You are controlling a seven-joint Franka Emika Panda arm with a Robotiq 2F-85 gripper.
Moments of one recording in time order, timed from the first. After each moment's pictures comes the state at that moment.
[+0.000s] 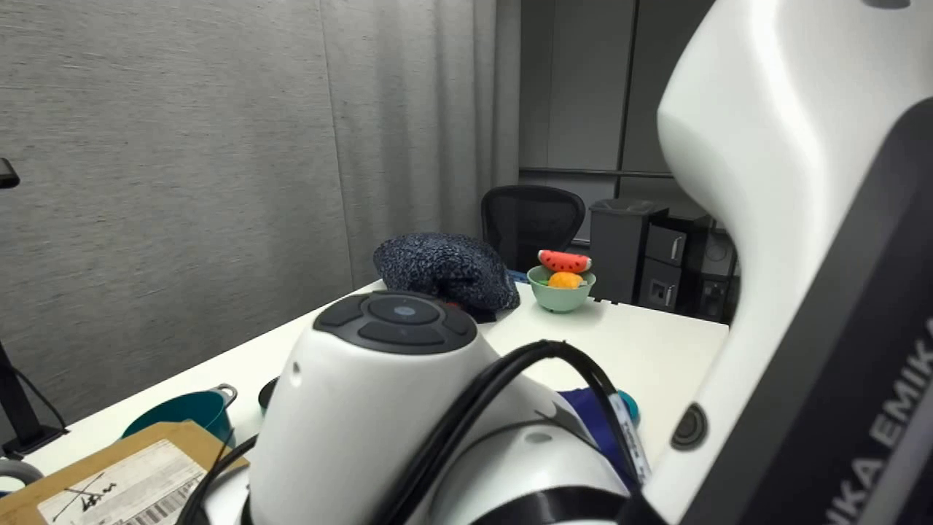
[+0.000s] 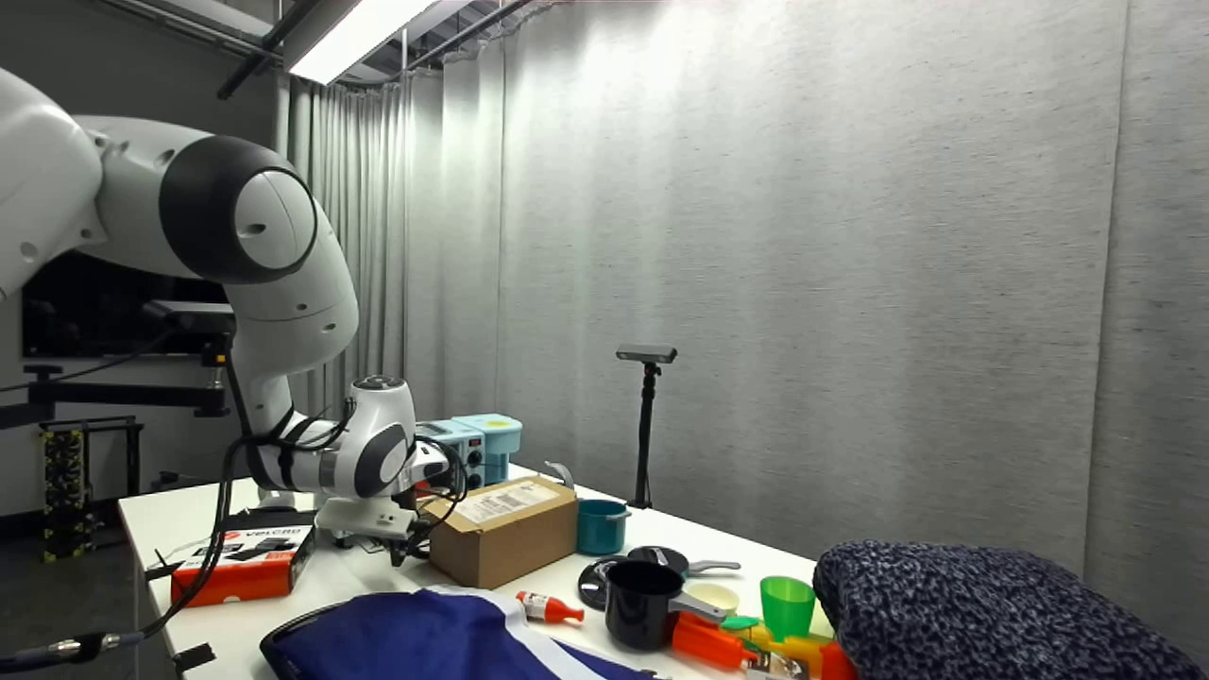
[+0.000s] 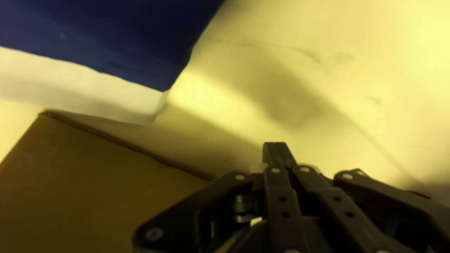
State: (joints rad) arm 0.36 0.62 0.28 -1.94 -0.16 2.93 0.04
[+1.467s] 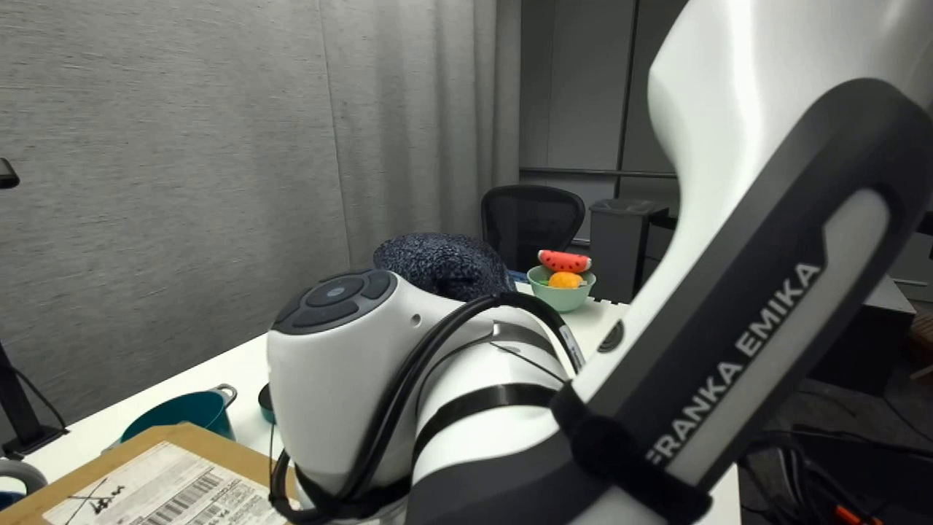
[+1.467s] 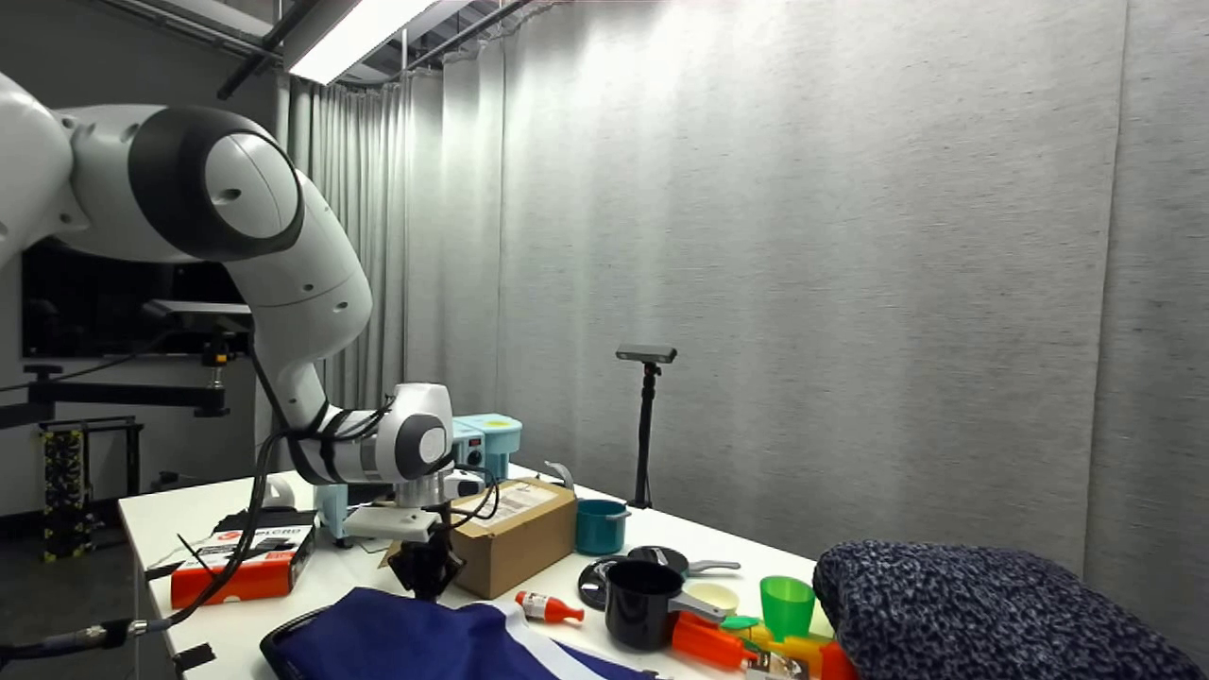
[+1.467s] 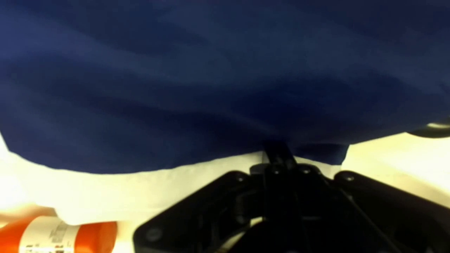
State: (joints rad) arm 0.45 0.58 0.07 -1.90 -0.19 2.49 0.21
